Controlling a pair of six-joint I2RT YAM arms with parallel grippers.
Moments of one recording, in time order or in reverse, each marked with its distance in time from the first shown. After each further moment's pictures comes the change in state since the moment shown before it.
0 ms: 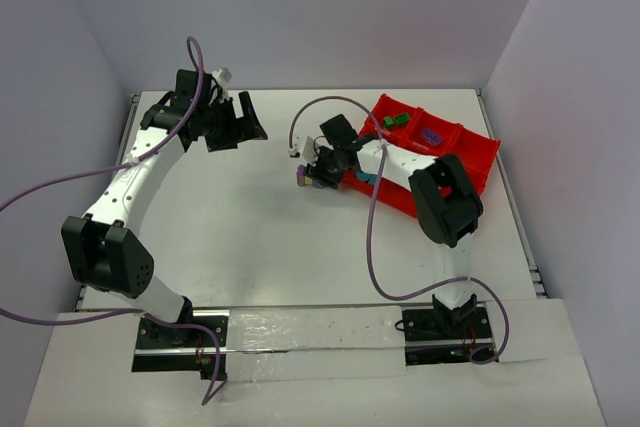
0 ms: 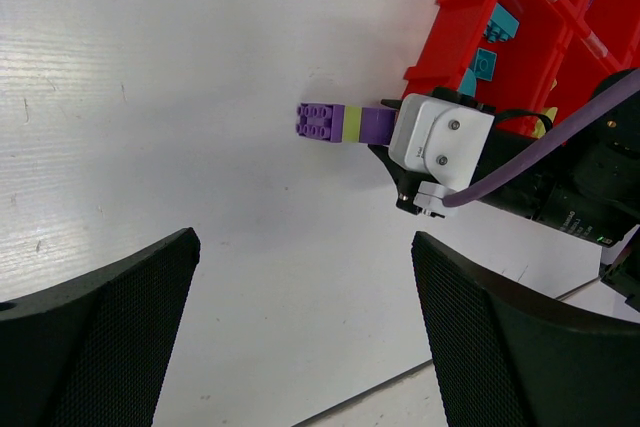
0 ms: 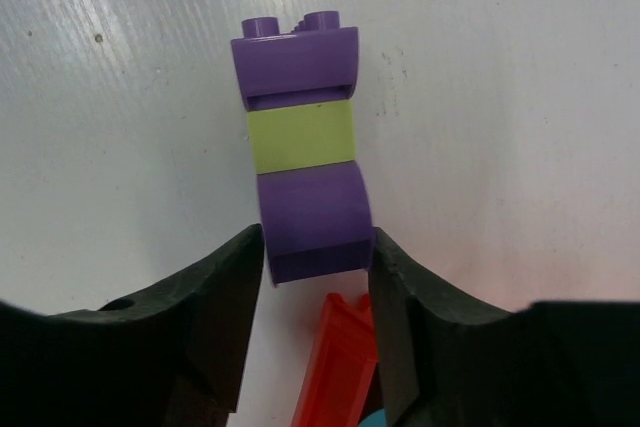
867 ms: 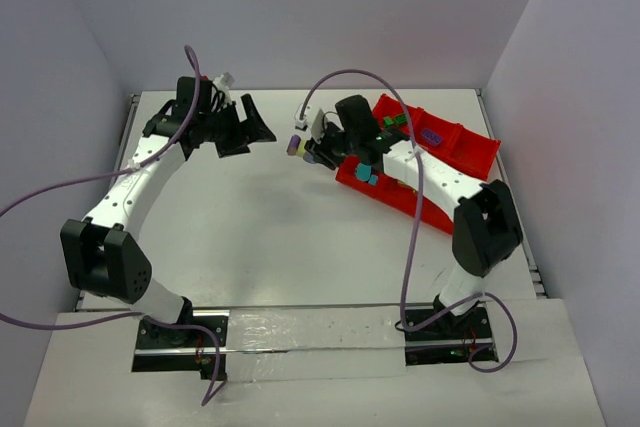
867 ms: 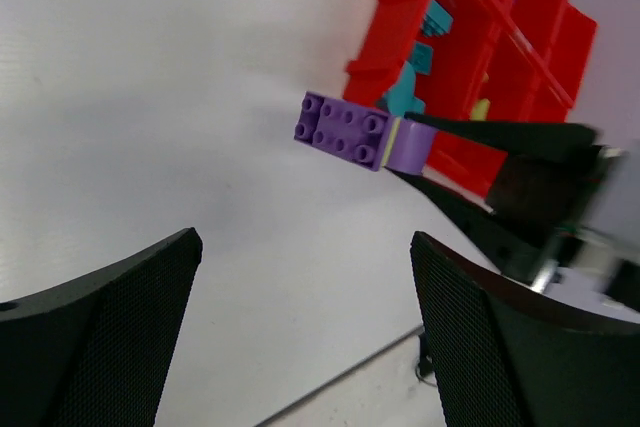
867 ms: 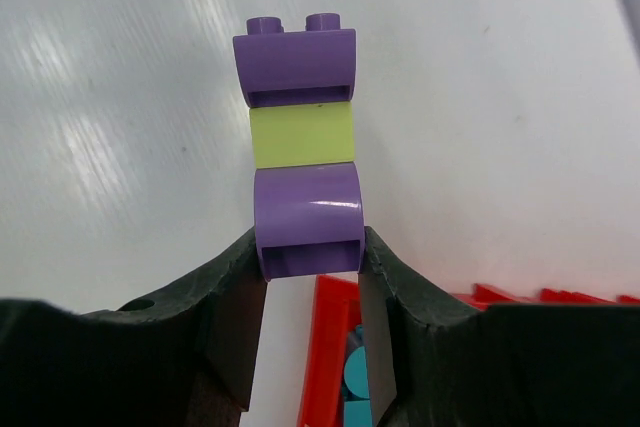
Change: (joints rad) left arm 0.000 -0.021 -0.064 0.092 0.096 -0.099; right arm 0.008 -0.251 -0.050 0.076 -0.049 0.154
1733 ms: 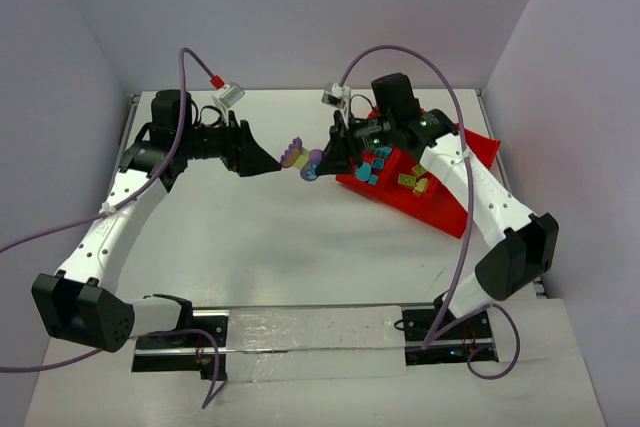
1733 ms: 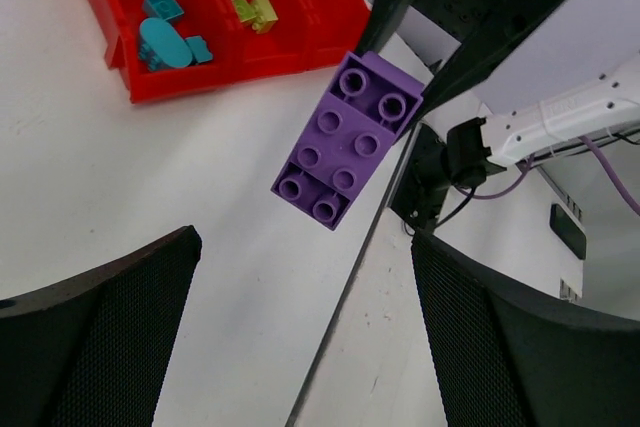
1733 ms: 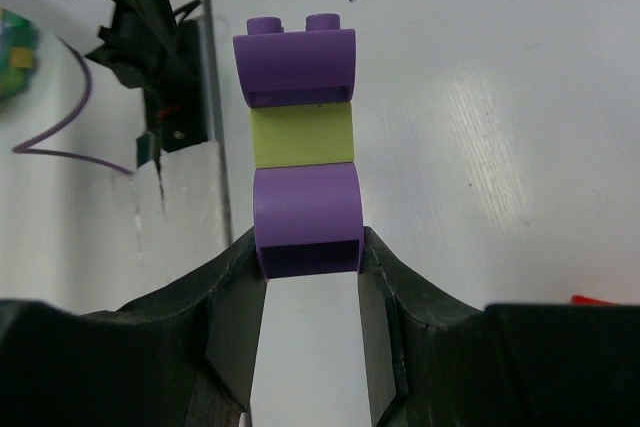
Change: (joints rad) left arm -0.004 -0.273 -0.211 0.185 0.585 0.338; right arm -0.096 -0.240 0.152 -0.368 -0.602 0.317
